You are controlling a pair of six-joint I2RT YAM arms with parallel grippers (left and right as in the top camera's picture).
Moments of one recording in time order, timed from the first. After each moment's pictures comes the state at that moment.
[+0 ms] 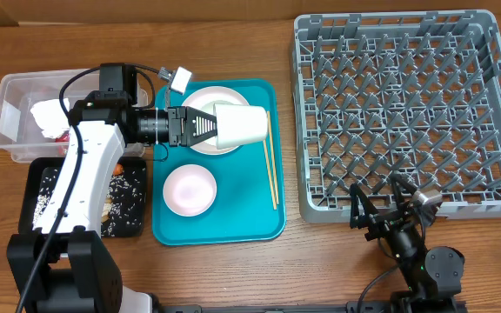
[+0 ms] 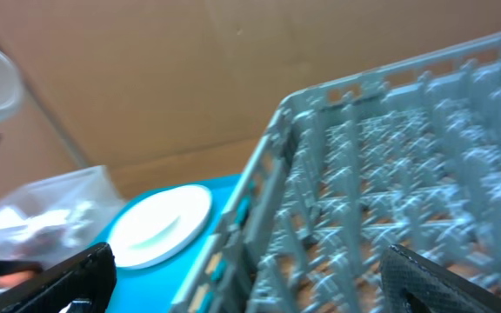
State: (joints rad) left arm 0.02 1.66 1.31 -0.91 1.42 0.18; right arm 0.08 0.01 0.03 -0.05 -0.28 0.38
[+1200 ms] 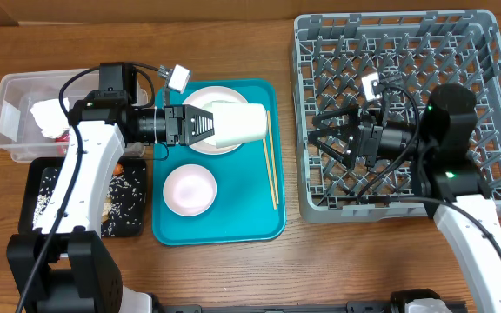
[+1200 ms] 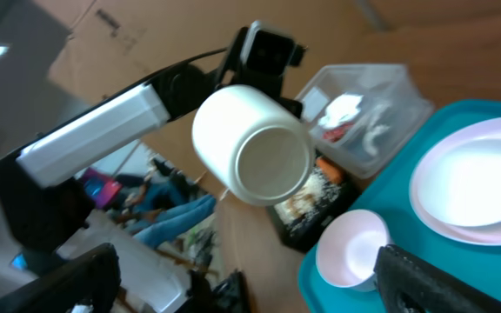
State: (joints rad) left arm 0.01 1.66 1.31 -0.90 1.50 0.17; right arm 0.09 1.24 0.92 0.04 -1.30 0.52
